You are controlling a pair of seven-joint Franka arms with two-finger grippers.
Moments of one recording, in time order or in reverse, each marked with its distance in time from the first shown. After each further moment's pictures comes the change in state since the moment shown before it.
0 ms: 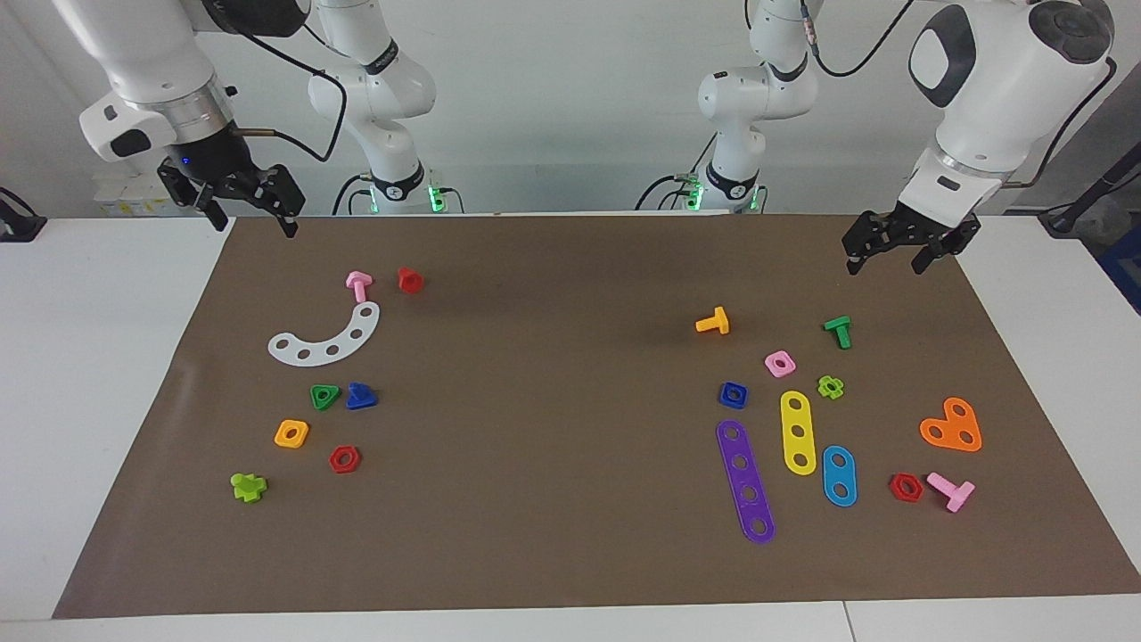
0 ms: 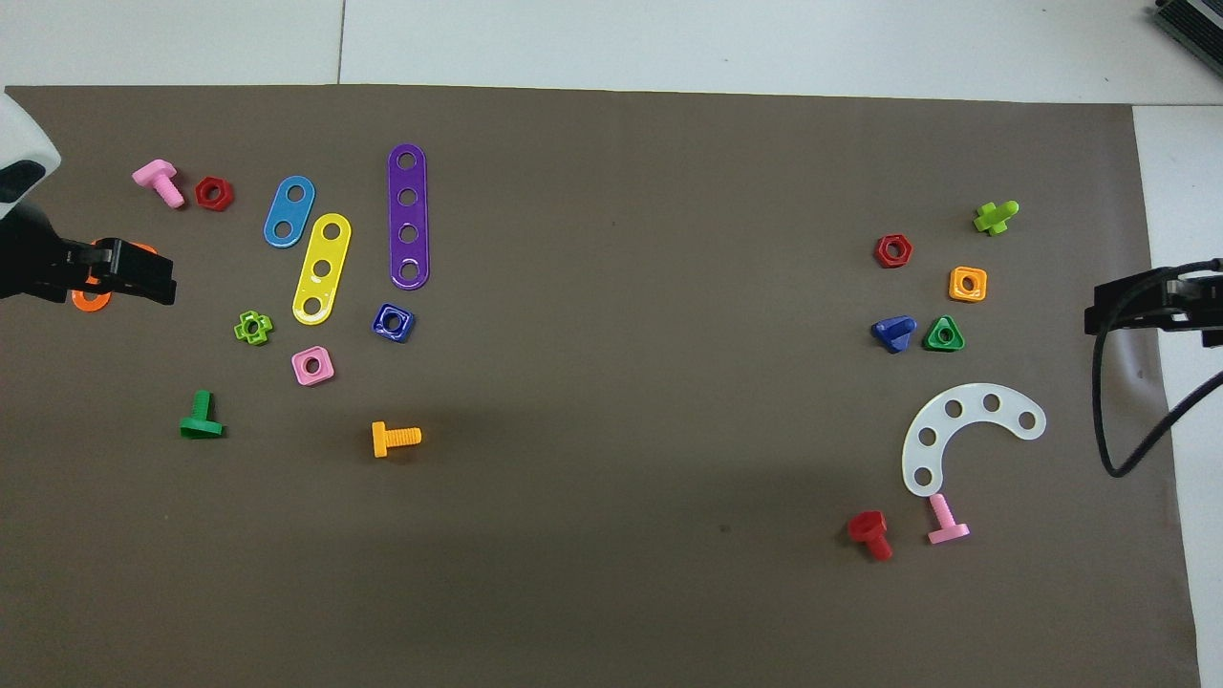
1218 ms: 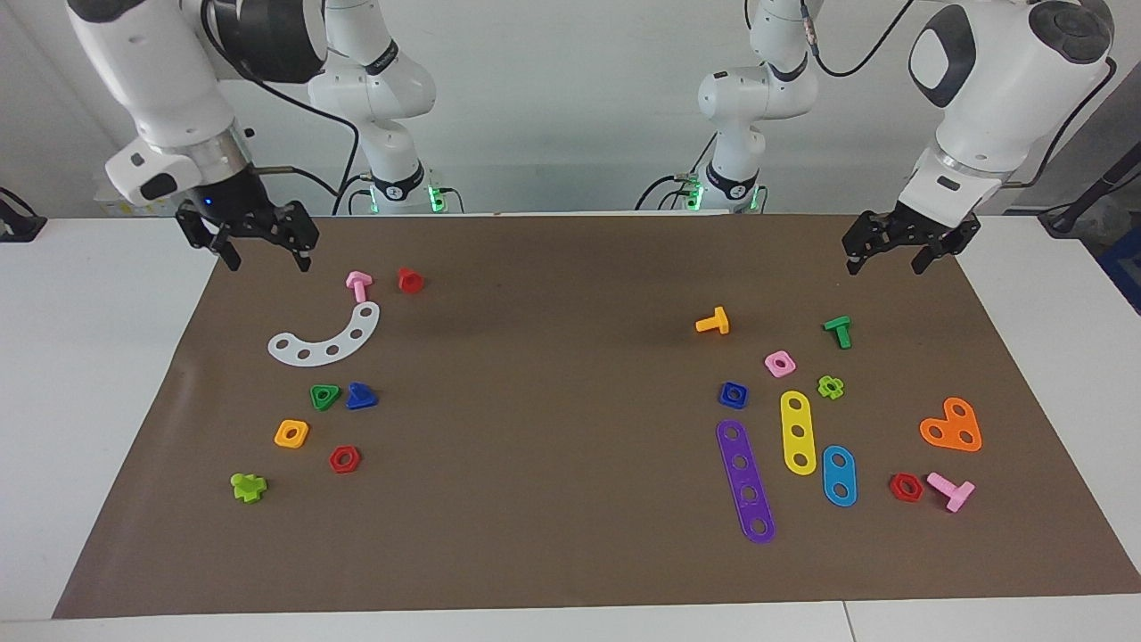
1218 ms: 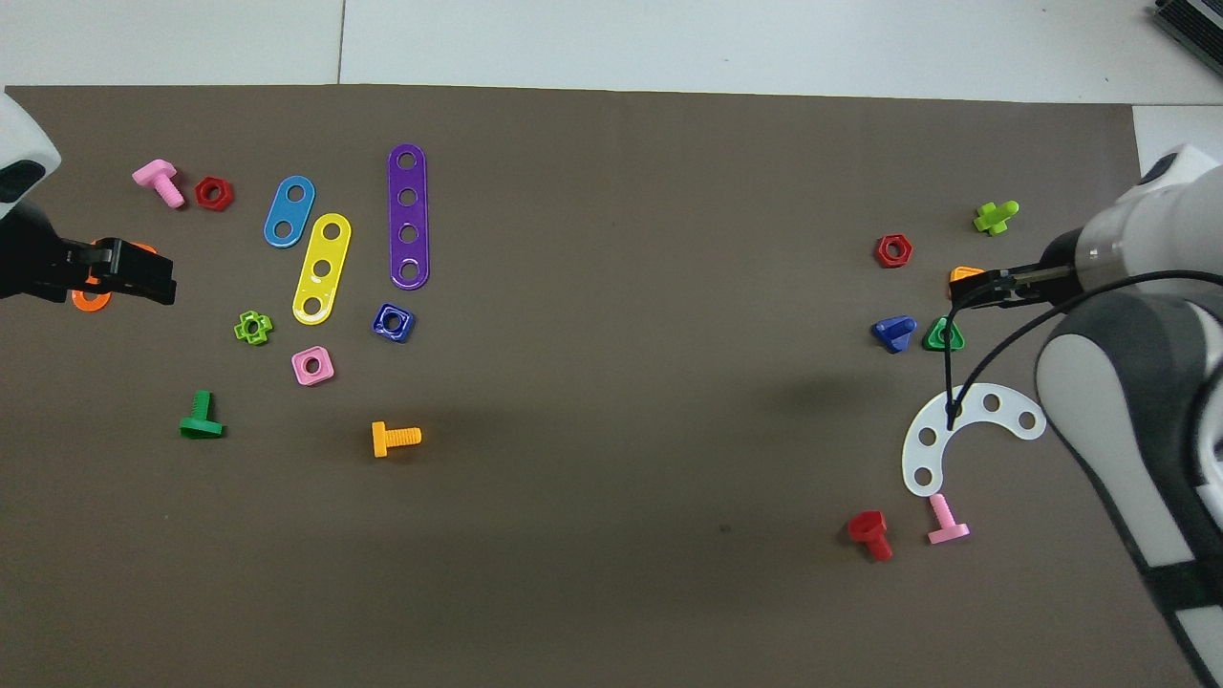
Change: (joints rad) left arm 0.000 0.000 0.000 0.000 0.000 0.000 0.000; right arm 0.037 0.104 0.007 -0.302 0.020 0.492 -0.196
